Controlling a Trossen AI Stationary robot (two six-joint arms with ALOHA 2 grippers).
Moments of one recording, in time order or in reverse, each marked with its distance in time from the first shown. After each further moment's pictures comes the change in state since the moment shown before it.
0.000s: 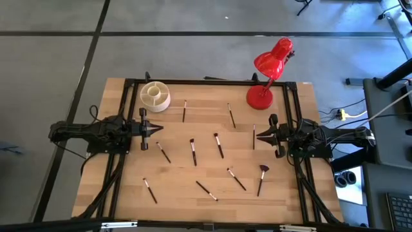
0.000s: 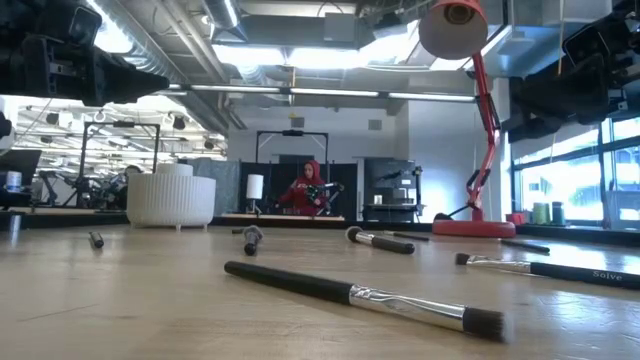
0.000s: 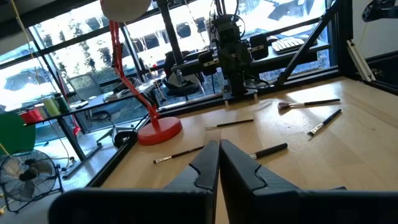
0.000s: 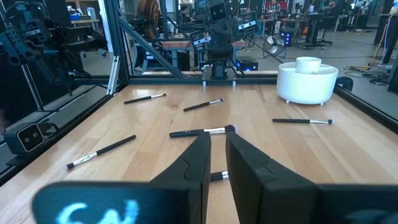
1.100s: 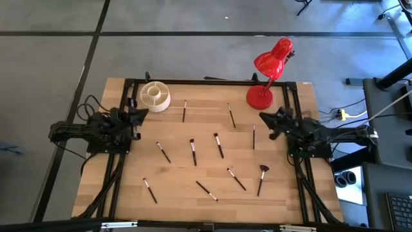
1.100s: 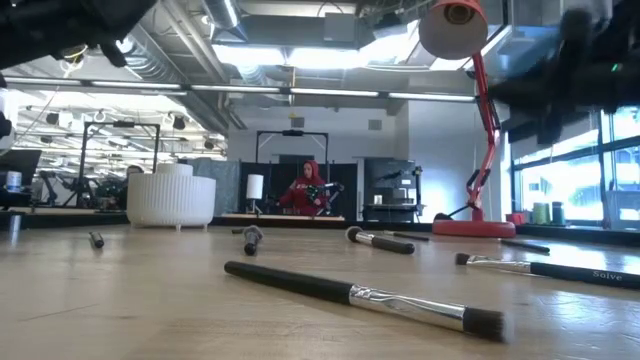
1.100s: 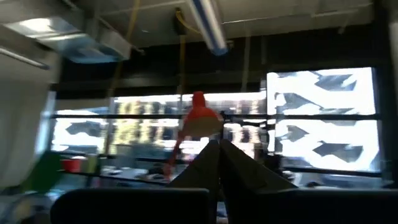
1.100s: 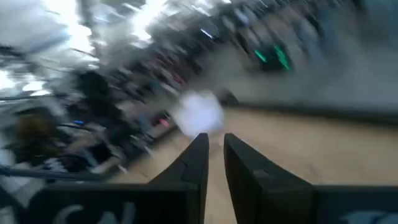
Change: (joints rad) left arm 0.001 0.000 0.000 0.541 -0.188 -0.156; right arm -0.002 0.116 0.001 0.189 0.573 0.476
